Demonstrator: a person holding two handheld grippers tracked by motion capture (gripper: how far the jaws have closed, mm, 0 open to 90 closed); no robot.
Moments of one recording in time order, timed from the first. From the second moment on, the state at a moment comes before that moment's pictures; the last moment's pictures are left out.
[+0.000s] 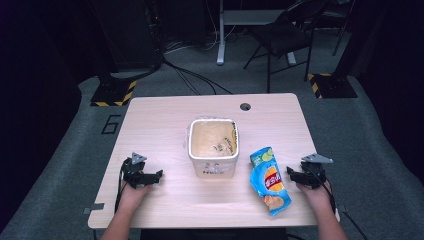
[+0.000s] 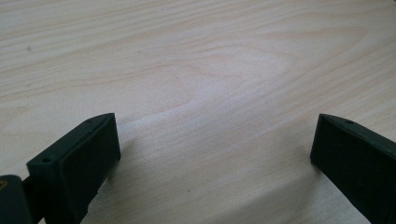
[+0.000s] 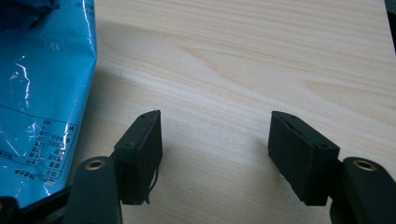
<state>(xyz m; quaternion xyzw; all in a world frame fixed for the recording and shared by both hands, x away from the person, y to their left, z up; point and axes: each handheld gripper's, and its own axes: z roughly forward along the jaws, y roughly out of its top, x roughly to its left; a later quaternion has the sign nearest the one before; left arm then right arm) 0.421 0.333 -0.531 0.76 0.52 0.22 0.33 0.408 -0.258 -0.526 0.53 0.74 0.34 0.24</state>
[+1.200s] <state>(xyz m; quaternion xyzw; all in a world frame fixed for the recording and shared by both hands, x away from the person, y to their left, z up) 0.421 0.332 -0.531 0.76 0.52 0.21 0.33 0.400 -0.255 -0.492 0.54 0.73 0.36 0.21</state>
